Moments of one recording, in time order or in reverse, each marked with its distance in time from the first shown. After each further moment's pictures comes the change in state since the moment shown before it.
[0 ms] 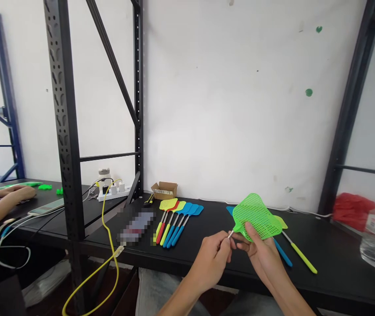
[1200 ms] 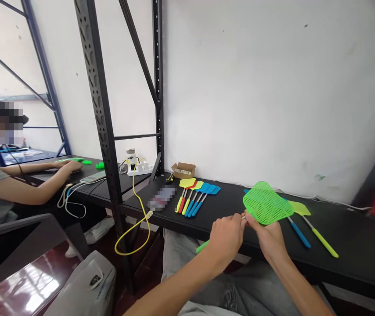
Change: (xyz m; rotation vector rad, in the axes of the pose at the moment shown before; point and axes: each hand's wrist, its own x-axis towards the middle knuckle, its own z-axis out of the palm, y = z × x) left_hand -0.013 -0.009 0.011 0.670 0.099 -0.147; right_hand -0.005 0.038 -0.013 -0.336 -0.003 -0.110
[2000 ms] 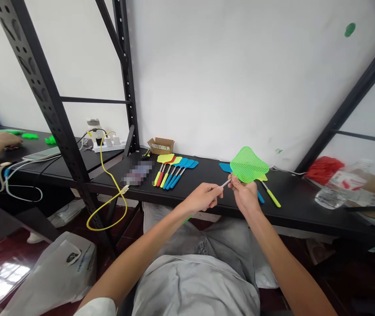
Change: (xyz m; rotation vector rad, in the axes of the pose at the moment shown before) left_hand 0.008 -0.002 -0.024 -0.700 -0.437 -0.059; right_hand 0.012 -0.030 -0.007 0.055 0.013 -0.116
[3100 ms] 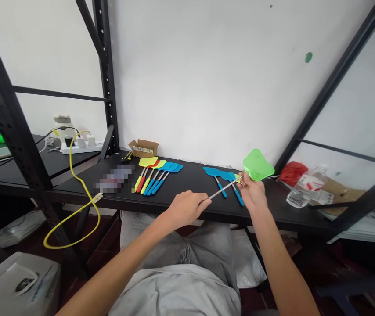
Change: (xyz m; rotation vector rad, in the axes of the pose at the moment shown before) left_hand -0.002 0.001 0.007 0.654 0.140 0.274; right_hand 0.035 -0.041 -0.063 0.097 0.134 0.032
